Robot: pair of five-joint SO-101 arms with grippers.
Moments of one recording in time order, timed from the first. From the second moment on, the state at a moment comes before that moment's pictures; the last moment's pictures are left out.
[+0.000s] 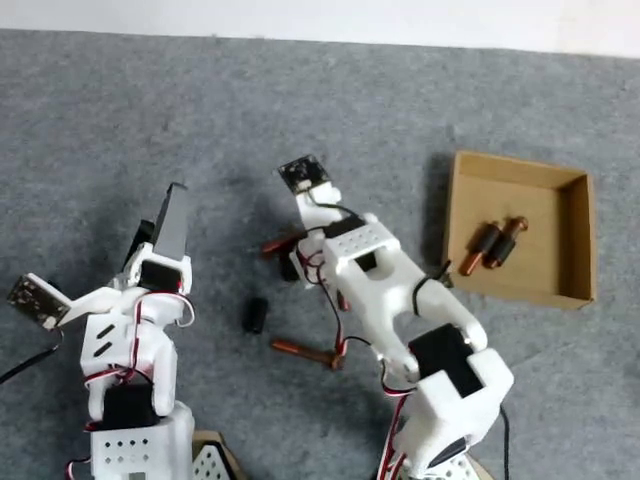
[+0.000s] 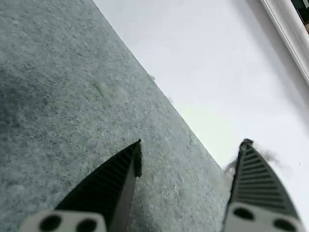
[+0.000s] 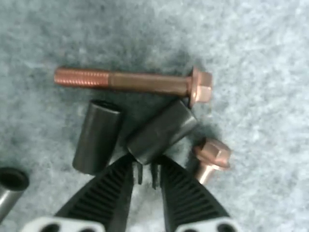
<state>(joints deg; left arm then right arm) -12.0 -103.8 95.8 26.9 55.3 -33.6 14.3 24.5 43.6 4.2</state>
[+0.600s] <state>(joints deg) -12.0 -103.8 95.8 26.9 55.3 -33.4 -21.2 58.2 22.8 9.6</state>
